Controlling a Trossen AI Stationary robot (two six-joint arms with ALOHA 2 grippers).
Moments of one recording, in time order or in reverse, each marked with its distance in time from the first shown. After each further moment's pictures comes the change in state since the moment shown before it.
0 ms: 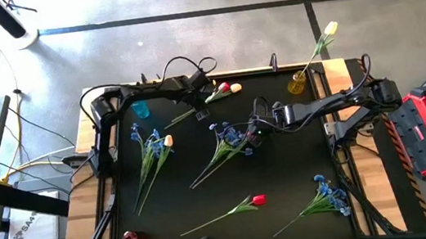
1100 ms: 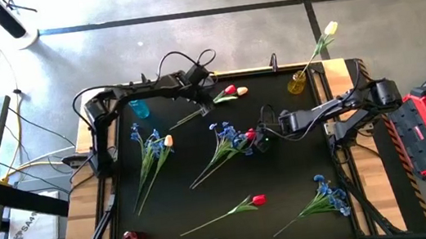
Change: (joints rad) left arm -0.005 -0.055 0.004 0.125 0.203 -0.010; right arm 0.019 0.000 -0.216 0.177 -0.018 0.097
